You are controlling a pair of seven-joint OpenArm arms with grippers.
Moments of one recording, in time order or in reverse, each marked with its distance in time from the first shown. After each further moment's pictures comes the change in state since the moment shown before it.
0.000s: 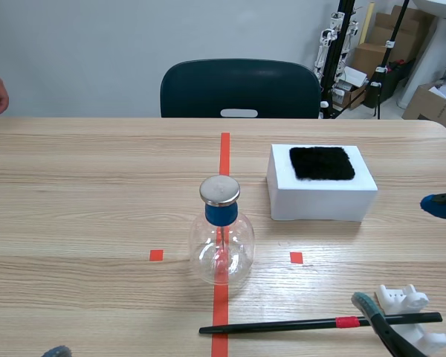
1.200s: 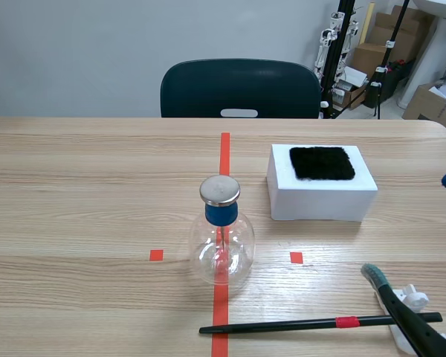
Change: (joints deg) left arm 2.8 0.0 0.0 0.0 5.7 0.0 -0.5; right arm 0.0 0.0 0.0 0.0 0.0 -6.9 1.6
